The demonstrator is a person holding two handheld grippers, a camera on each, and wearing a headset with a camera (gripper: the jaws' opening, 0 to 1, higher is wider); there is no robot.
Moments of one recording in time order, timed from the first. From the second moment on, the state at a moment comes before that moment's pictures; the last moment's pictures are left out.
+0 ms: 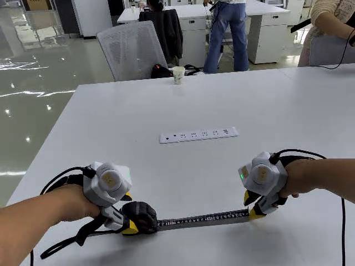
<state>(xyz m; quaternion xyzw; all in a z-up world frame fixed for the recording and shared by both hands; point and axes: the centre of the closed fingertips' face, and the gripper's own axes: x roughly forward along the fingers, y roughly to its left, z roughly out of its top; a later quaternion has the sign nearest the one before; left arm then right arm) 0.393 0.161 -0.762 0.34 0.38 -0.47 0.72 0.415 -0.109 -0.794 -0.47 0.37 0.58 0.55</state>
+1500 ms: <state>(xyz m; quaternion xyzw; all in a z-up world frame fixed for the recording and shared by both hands) 0.369 0.177 -0.763 0.22 0.42 -0.42 0.77 0.397 -0.126 -0.793 -0.28 0.43 0.50 0.70</state>
